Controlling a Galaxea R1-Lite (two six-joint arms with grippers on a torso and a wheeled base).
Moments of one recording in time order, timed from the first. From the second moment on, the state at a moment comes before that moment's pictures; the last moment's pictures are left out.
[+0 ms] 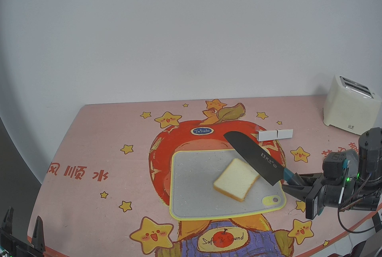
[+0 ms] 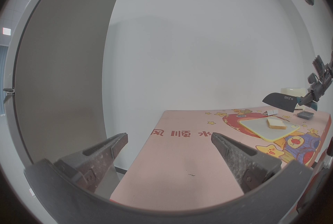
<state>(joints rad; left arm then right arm) 0.00 0.02 -0.02 -0.01 -0.01 0.00 0.71 1.31 -0.45 -0.28 -0.11 0.01</state>
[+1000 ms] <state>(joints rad) 0.00 0.02 -0.02 -0.01 -0.01 0.00 0.74 1.37 -0.43 -0.29 -0.11 0.01</state>
